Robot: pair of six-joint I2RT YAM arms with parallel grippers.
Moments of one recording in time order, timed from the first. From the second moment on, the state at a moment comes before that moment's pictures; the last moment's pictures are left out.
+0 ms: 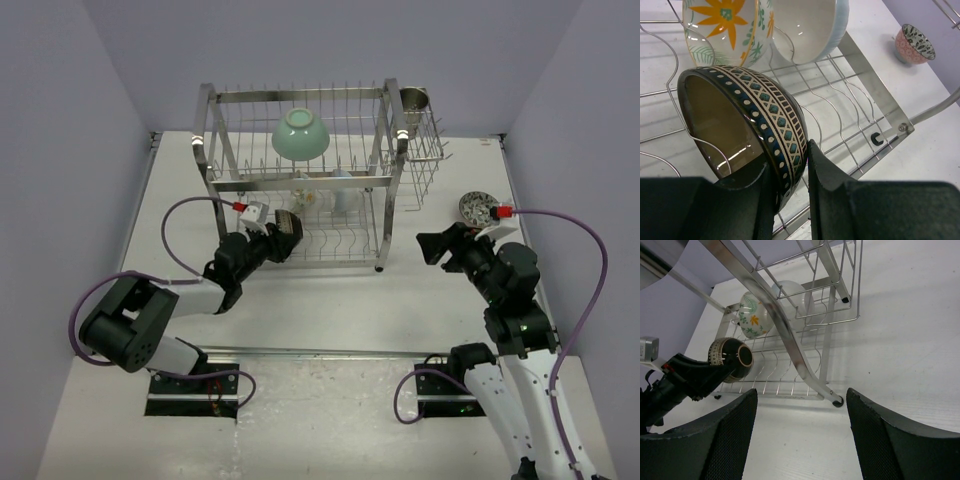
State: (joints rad) left arm -0.48 1.44 0.38 0.89 0.14 -0.44; right arm 0.16 0.50 0.71 -0.42 -0.17 0.49
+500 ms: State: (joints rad) left arm -0.48 1.37 0.24 1.04 0.15 -0.46; right arm 0.17 0.52 0.71 -0.42 -0.17 0.48
